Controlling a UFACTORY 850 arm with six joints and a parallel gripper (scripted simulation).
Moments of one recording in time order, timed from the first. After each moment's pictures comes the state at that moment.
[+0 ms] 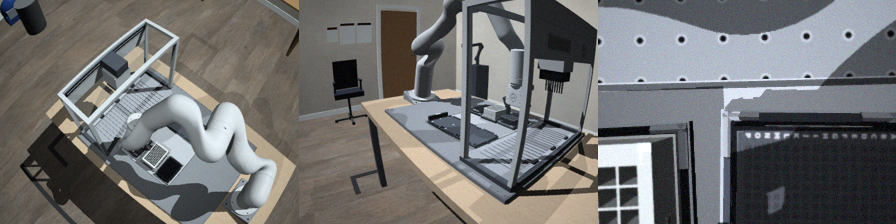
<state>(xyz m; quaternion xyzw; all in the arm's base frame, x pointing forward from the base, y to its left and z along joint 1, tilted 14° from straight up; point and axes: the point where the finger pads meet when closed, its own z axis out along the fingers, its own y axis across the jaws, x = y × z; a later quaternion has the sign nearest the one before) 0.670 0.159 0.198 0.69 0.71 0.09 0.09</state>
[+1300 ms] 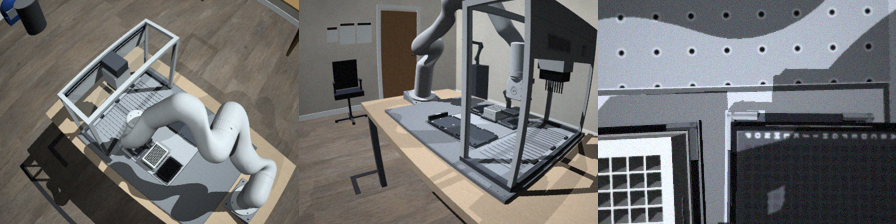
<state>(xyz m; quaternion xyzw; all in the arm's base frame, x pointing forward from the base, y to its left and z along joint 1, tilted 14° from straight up) 0.662 0.159 0.229 0.69 0.71 0.09 0.09</state>
